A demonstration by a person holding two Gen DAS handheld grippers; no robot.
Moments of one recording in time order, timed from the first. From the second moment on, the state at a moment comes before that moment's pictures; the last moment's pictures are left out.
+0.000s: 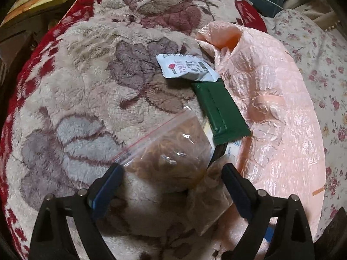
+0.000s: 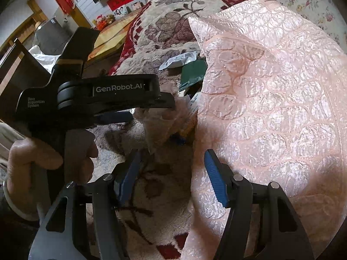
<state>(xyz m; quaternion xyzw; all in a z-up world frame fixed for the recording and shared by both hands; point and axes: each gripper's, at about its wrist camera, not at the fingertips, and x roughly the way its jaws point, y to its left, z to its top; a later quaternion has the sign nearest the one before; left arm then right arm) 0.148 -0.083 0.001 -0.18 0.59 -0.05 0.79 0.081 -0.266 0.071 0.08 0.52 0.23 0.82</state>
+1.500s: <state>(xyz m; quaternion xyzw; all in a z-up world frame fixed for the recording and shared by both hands) 0.103 -0.013 0.020 -0.09 0.54 -0.02 0.84 0.183 -0.190 0.028 -0.01 0.57 0.08 0.81</state>
